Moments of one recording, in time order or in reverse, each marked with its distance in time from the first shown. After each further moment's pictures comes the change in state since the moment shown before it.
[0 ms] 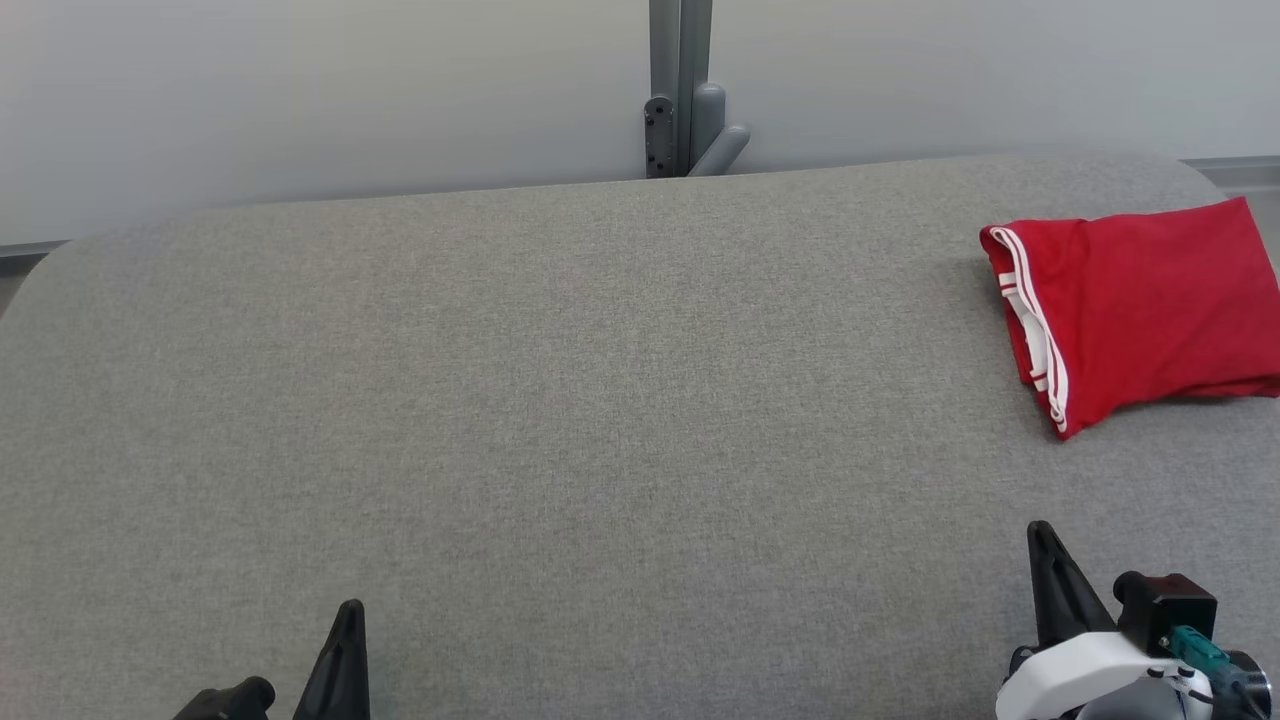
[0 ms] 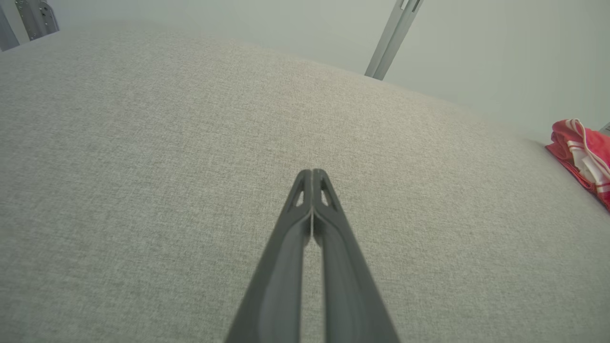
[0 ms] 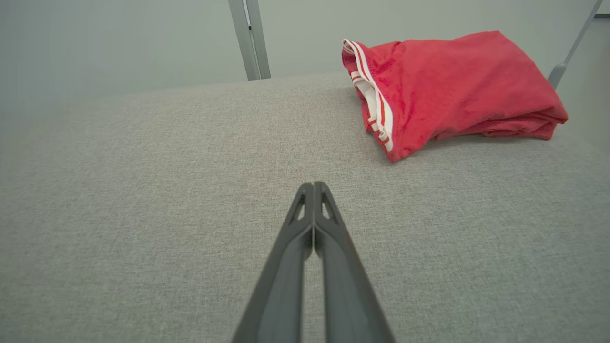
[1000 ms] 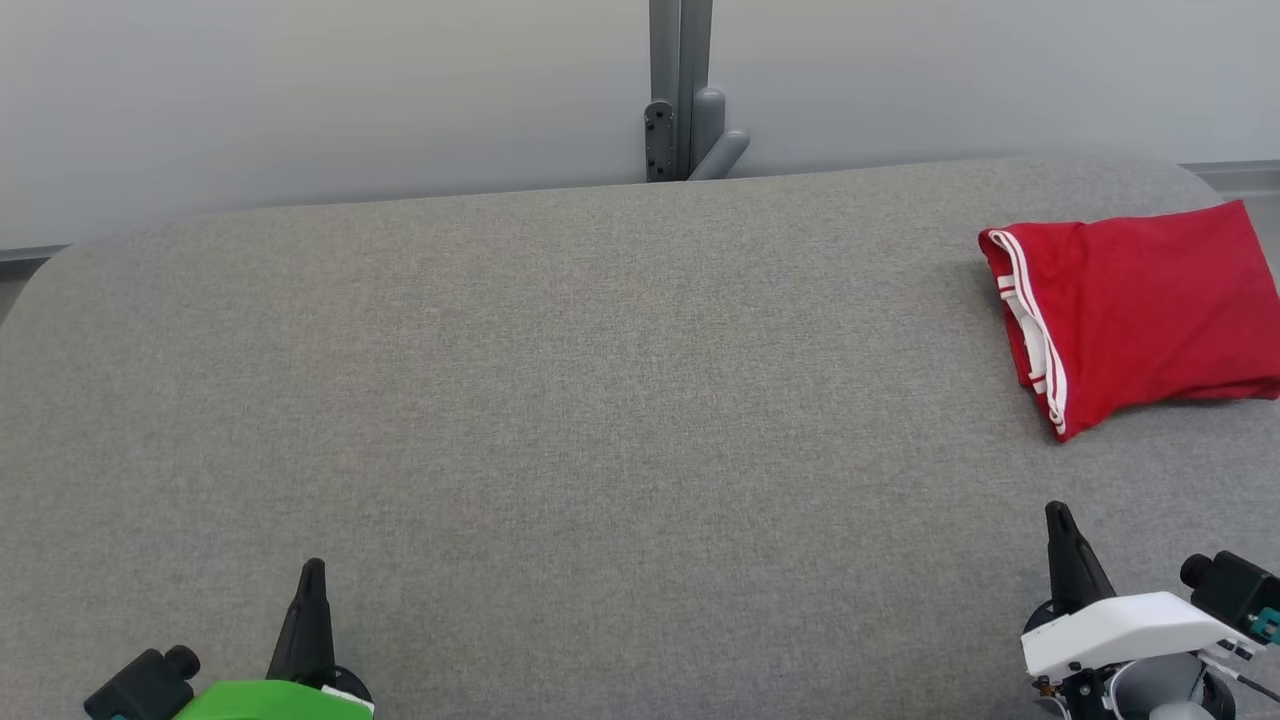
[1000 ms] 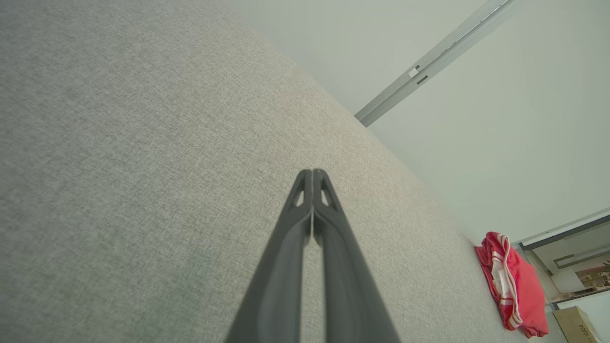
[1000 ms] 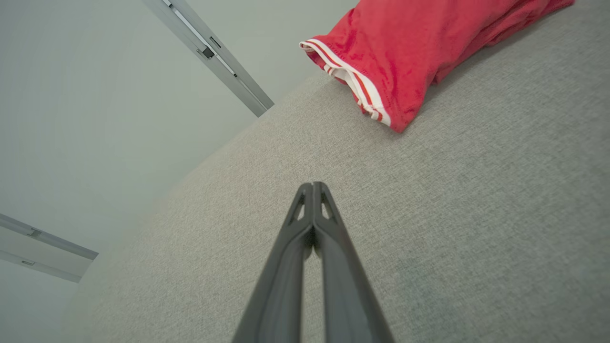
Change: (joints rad) left arm -0.076 0.003 0.038 -0.002 -0.483 0.000 0.109; right arm -0.037 -0.003 -0.005 -0.022 0.580 0.000 0.125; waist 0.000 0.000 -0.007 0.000
